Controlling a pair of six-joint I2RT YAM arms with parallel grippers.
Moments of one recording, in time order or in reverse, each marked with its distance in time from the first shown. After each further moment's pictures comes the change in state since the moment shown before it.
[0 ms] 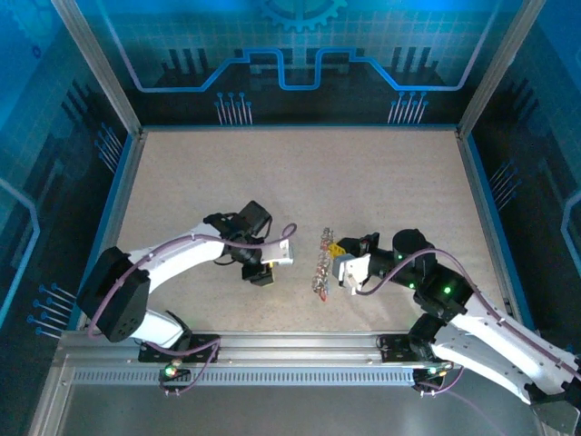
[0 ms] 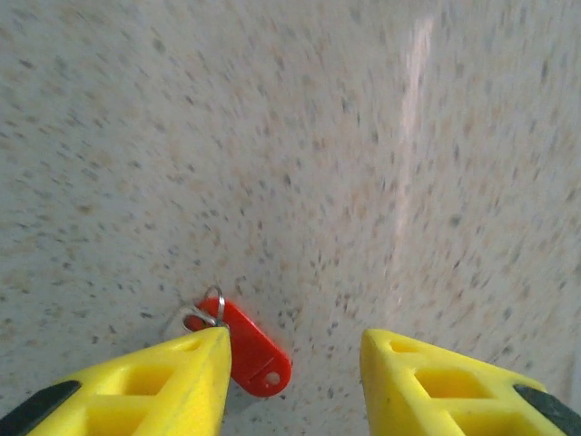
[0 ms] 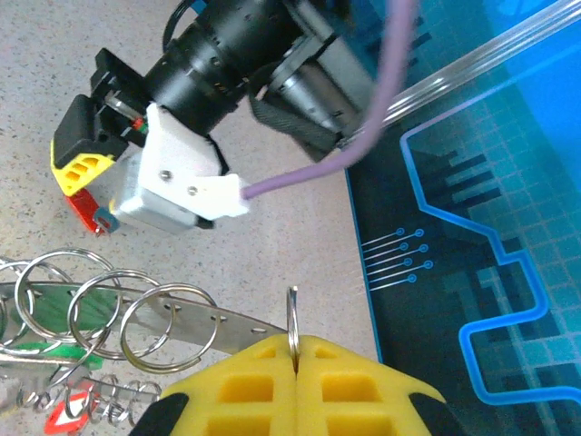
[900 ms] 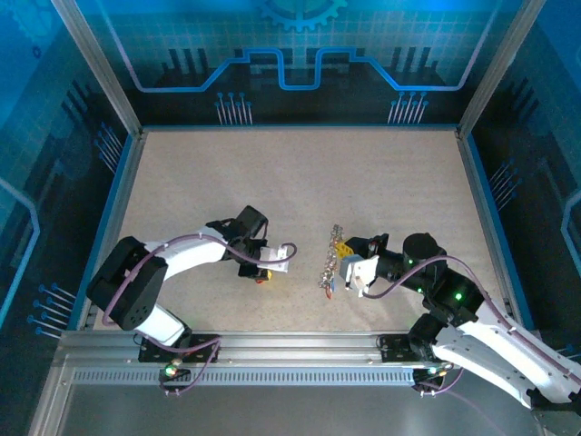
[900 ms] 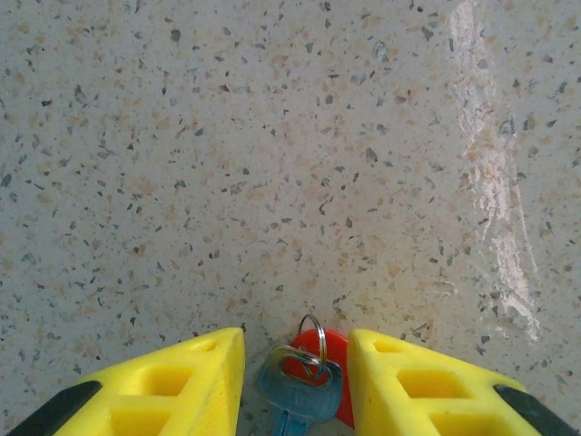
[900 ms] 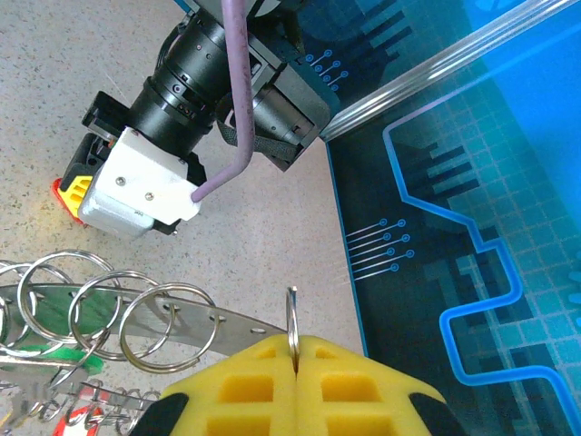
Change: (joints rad) left arm 0.022 0.069 -0.071 0.235 -0.043 0.232; right arm 0.000 -0.056 0.003 -0.040 0.032 0.000
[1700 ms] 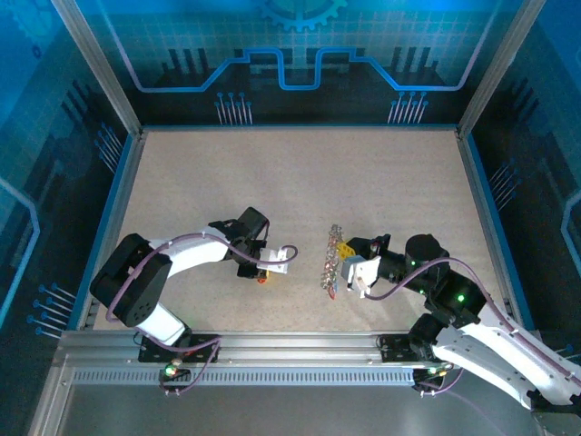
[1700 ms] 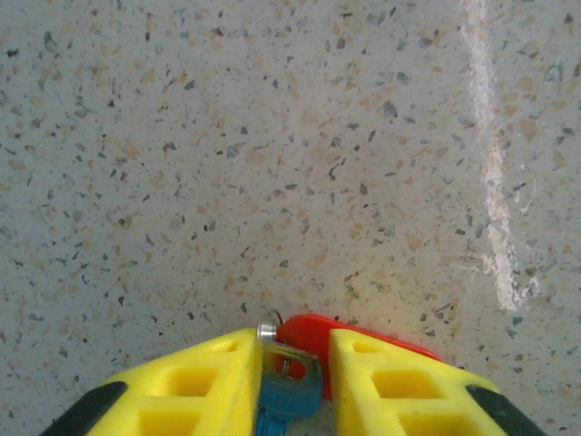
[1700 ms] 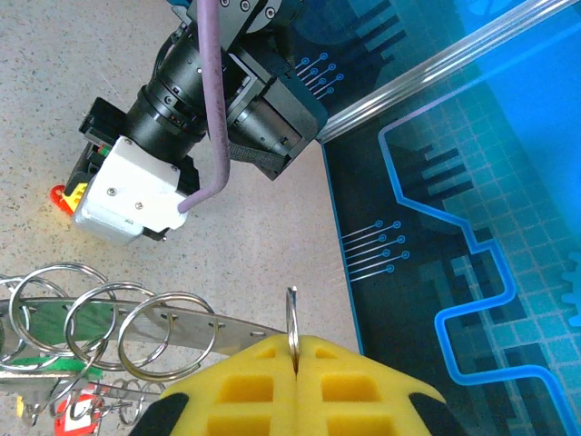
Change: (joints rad) left arm -0.004 0.027 0.000 0.003 -0.068 0.009; right arm 0.000 -0.017 0.000 -0.006 0.000 0.000
